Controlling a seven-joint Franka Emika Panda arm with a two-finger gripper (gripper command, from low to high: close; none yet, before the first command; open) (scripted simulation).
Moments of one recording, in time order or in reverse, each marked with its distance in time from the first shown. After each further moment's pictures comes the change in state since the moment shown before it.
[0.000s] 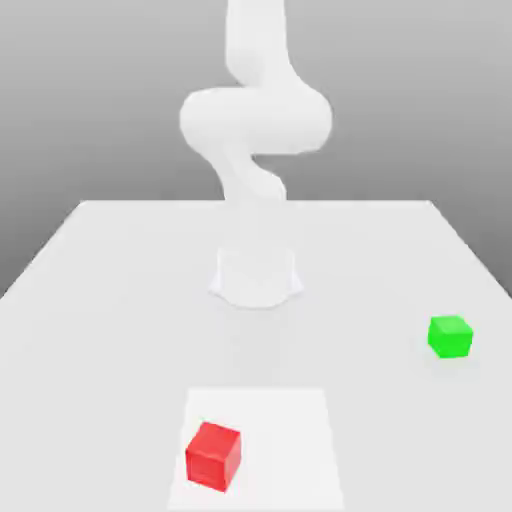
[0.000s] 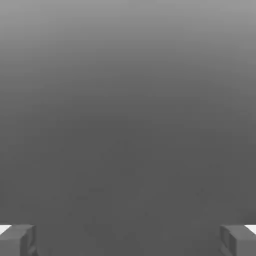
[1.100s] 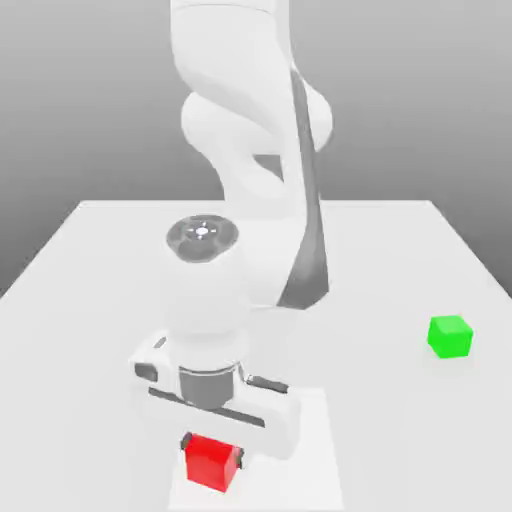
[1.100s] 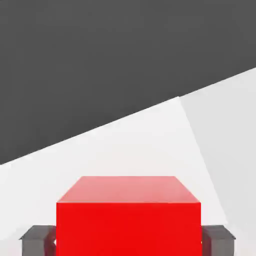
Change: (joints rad) arm -0.103 1.044 0.000 -0.215 -0.002 0.538 0.222
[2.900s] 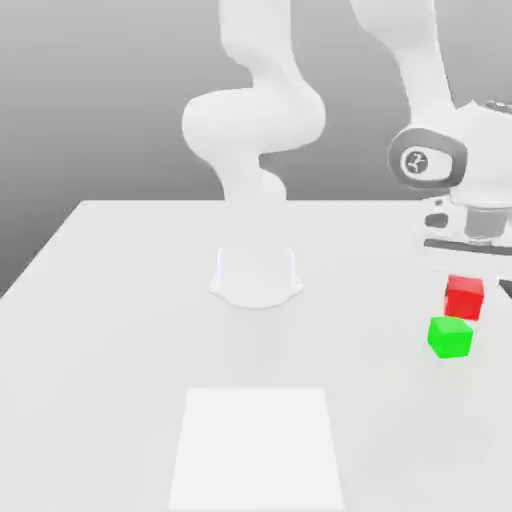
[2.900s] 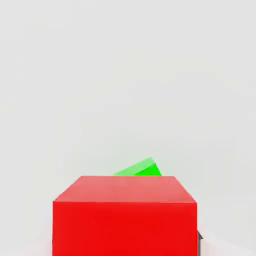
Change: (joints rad) arm 0.568 -0.321 0.574 -0.261 -0.071 -0.048 1.143
